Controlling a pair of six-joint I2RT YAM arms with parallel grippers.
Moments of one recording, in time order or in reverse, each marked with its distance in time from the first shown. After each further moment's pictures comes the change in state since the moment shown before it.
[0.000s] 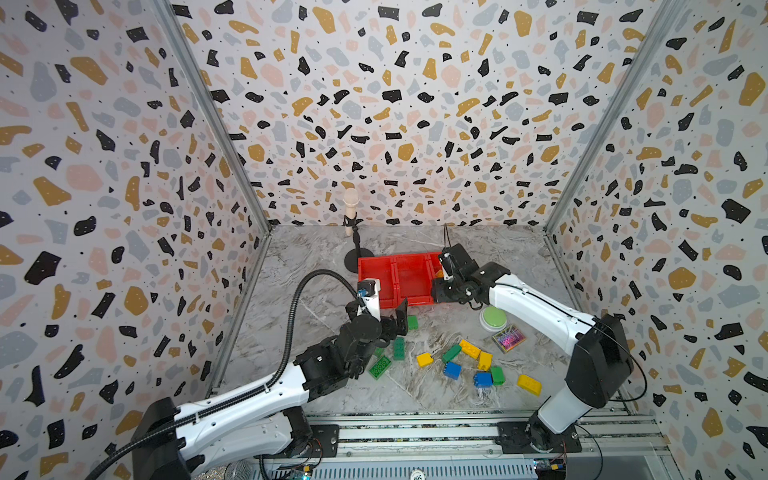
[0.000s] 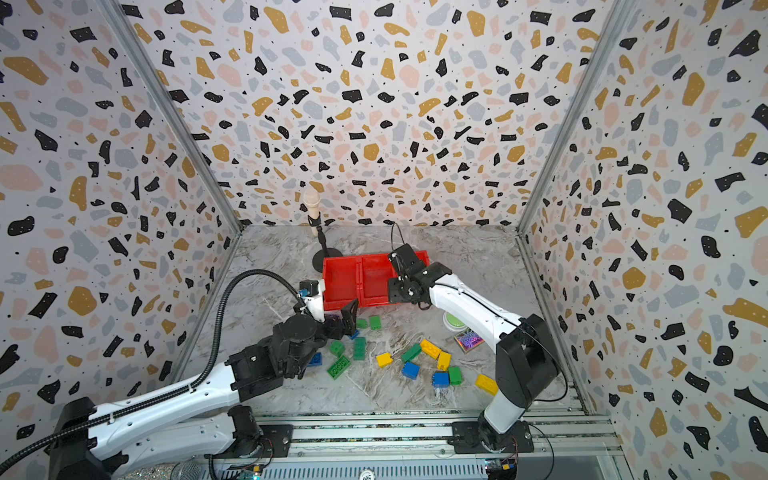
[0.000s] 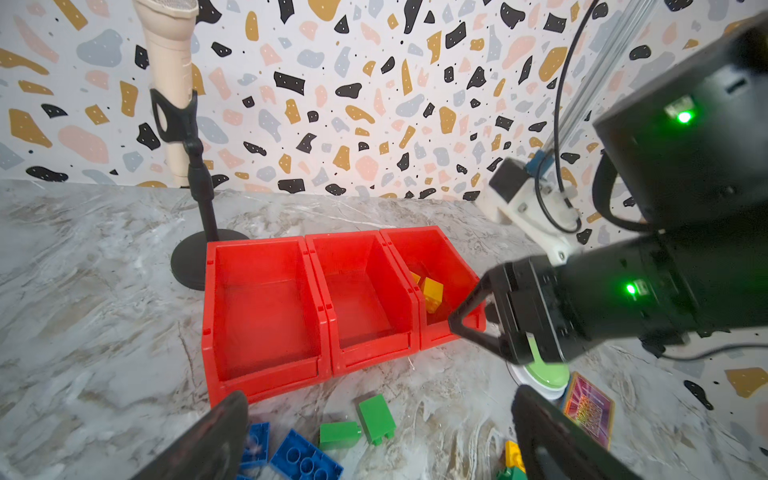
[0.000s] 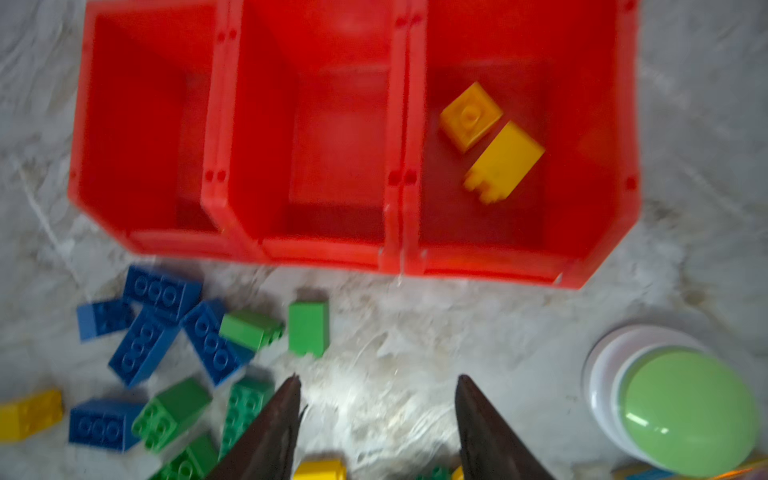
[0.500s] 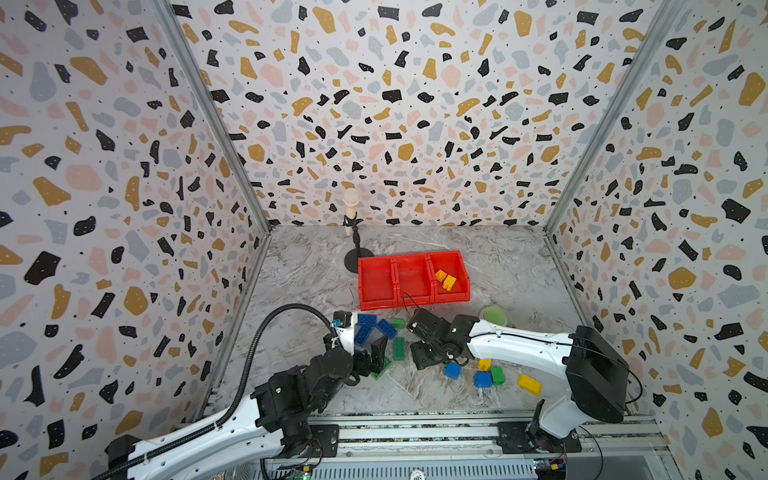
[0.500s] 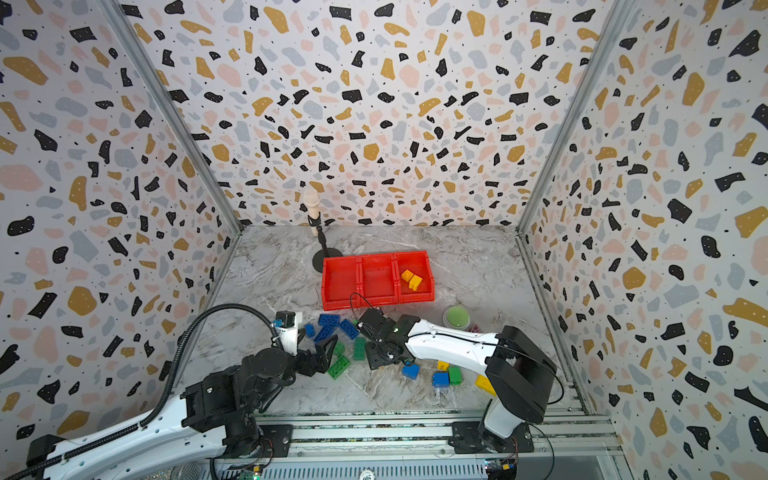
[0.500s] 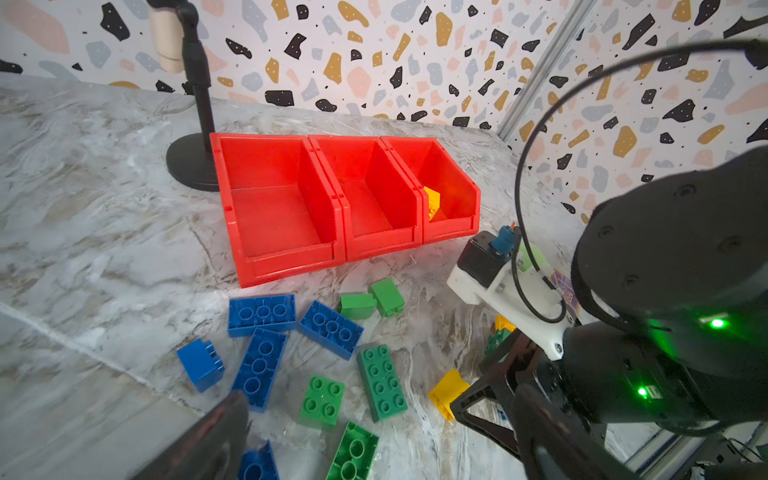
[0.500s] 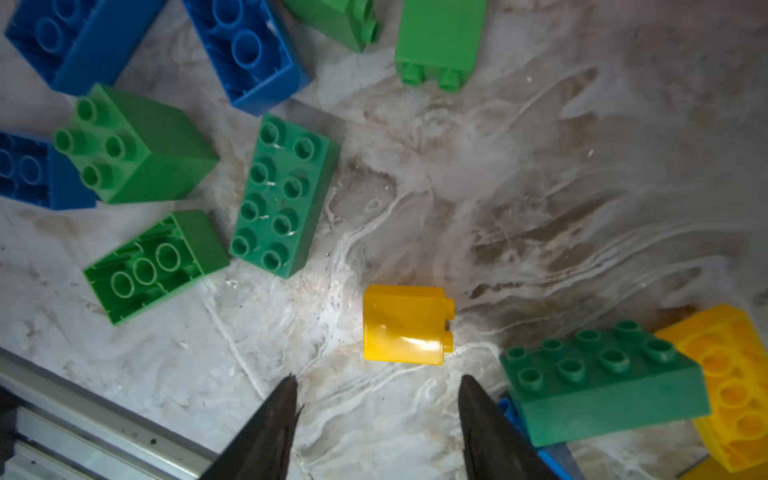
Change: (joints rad) left arm -0.082 -0.382 -0.155 -0.380 0.049 -0.149; right arm 0.327 -0.015 -0.275 0.059 -0.017 0.180
